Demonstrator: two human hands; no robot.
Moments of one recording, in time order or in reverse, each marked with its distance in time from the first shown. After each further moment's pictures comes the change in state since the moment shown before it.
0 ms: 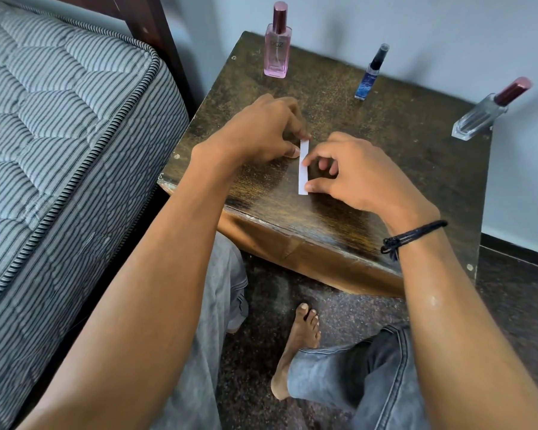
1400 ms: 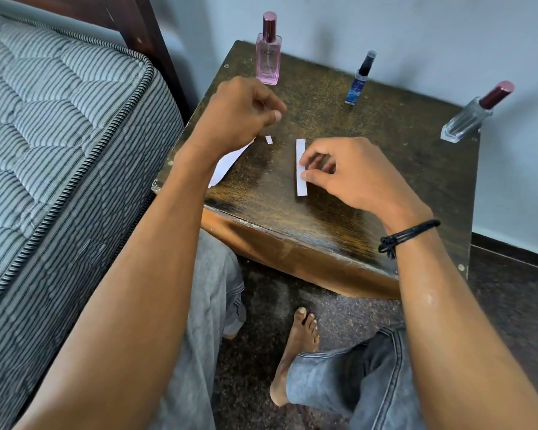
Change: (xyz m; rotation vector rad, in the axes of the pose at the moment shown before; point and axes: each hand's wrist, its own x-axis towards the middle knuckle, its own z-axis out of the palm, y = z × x) left_hand -0.007 -0.006 -0.017 -0.247 0.334 -0.197; right_hand -0.005 0.000 -0.009 0.104 0.065 0.007
